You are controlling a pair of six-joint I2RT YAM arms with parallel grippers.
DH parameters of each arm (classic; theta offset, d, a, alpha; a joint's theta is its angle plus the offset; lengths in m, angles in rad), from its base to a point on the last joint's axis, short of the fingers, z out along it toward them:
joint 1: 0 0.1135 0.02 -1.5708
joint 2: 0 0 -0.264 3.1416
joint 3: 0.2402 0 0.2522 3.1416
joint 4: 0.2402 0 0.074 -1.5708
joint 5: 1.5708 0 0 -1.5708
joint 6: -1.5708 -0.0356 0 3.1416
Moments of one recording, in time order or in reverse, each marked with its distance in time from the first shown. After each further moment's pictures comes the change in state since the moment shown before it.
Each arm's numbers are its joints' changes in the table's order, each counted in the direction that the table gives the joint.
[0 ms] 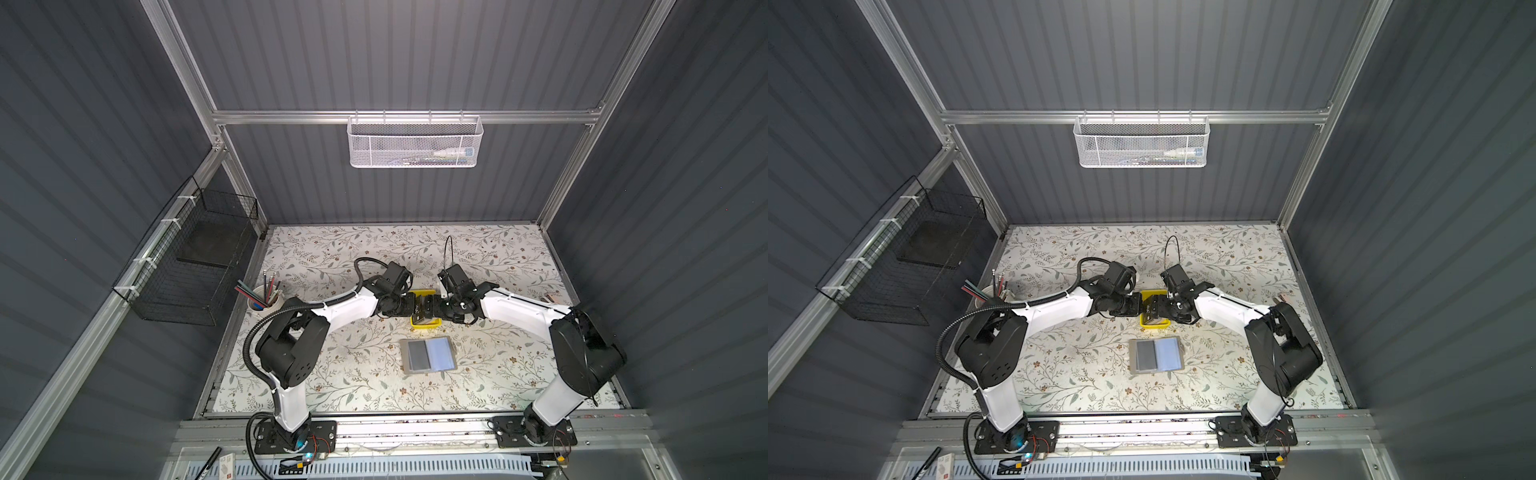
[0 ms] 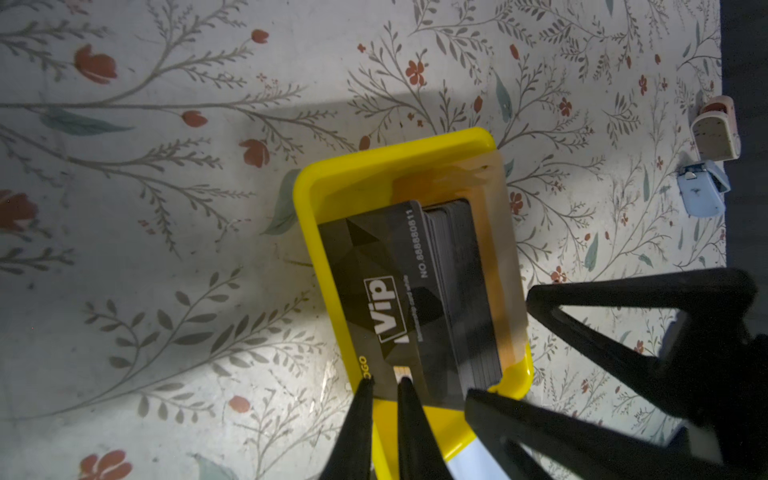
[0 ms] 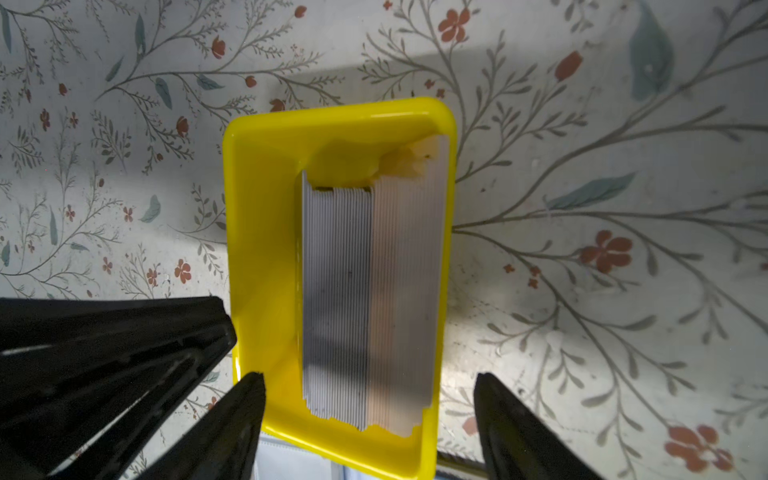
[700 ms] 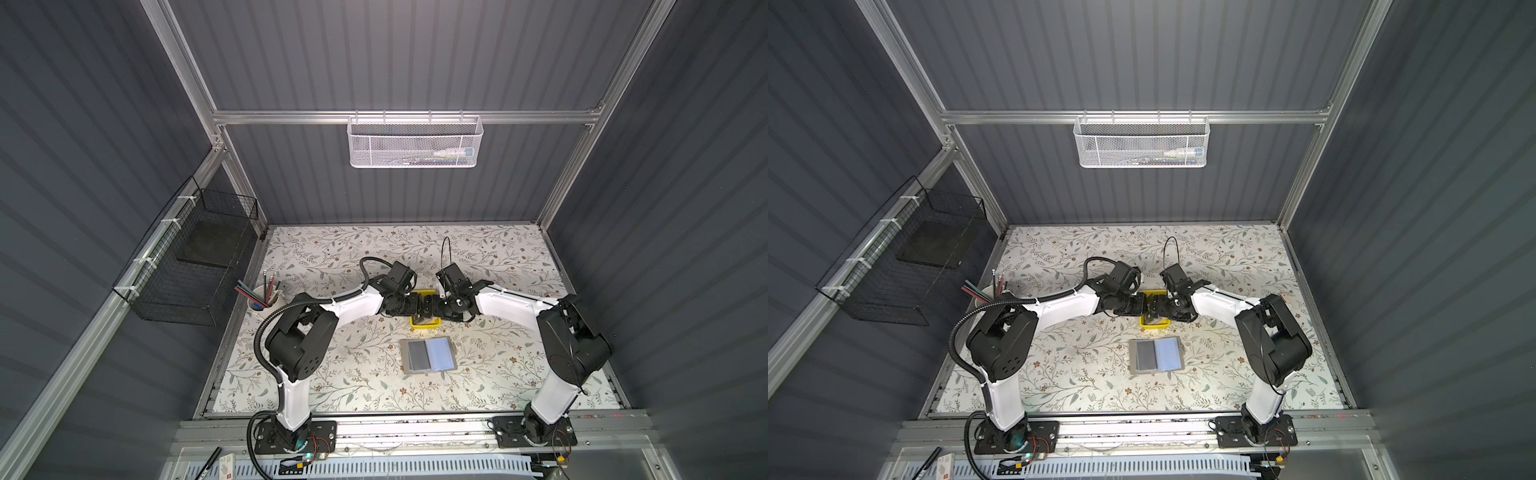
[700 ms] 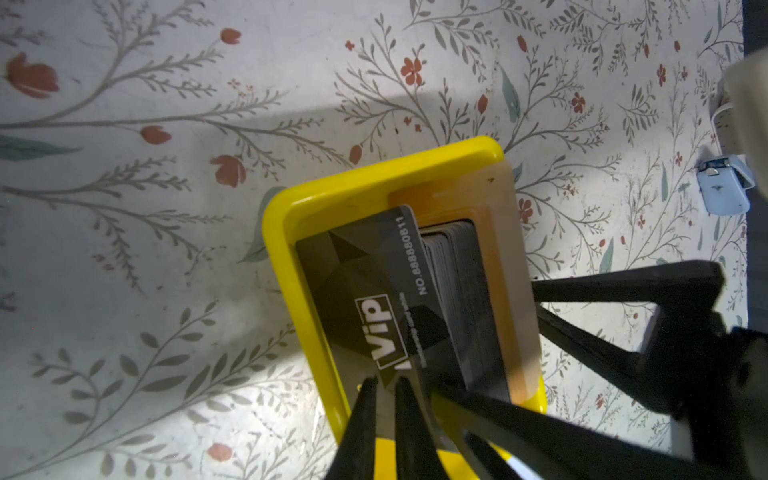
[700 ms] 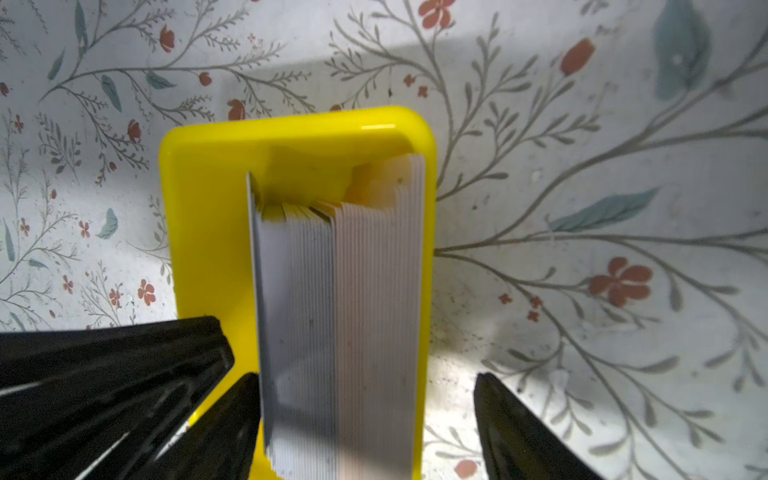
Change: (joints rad) left arm 0.002 0.051 0.036 -0.003 0.001 -0.017; right arm -0.026 0.060 0.024 -0.002 -0.006 0.010
